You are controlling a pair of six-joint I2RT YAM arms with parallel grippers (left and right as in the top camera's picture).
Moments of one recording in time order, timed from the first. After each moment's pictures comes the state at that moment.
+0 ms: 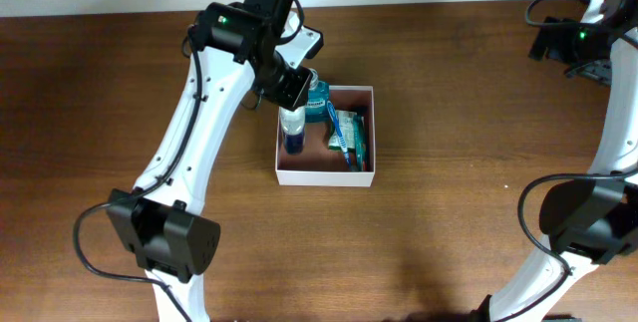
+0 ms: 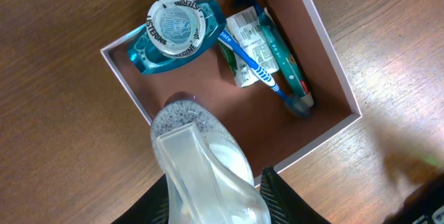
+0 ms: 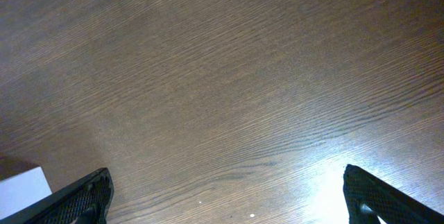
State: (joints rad) left arm -0.38 2.05 2.21 -1.43 0.21 0.16; right arm -0.34 2.06 2.26 -1.37 -0.03 0.11
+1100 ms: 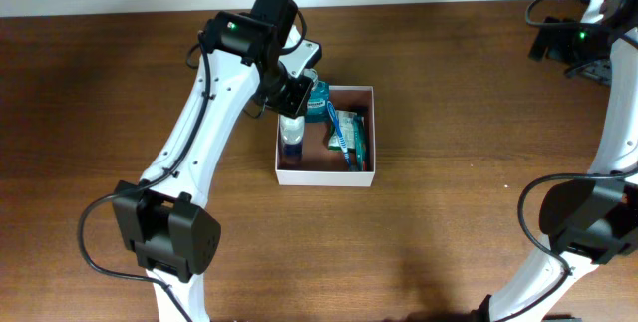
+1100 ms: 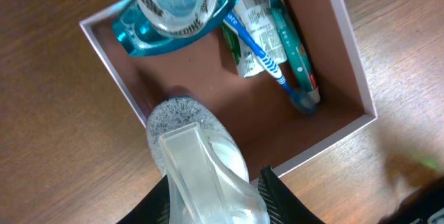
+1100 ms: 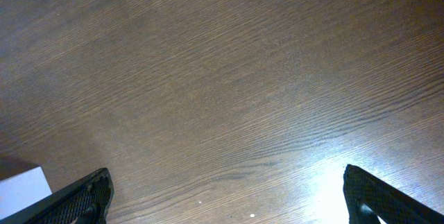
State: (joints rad) left arm -0.38 2.05 2.10 -1.39 0.21 0.10; right arm -0.34 2.06 2.26 -1.37 -0.03 0.11
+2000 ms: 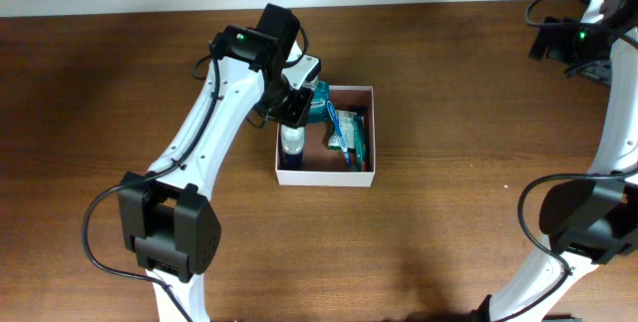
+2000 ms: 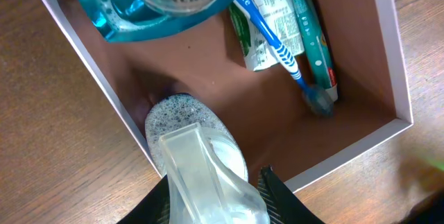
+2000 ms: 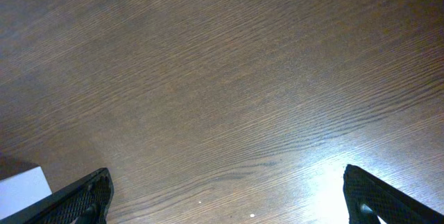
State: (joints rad) left arm -0.38 2.06 1.96 -1.30 0.21 0.09; right arm -0.34 2.06 2.26 -1.37 -0.03 0.11
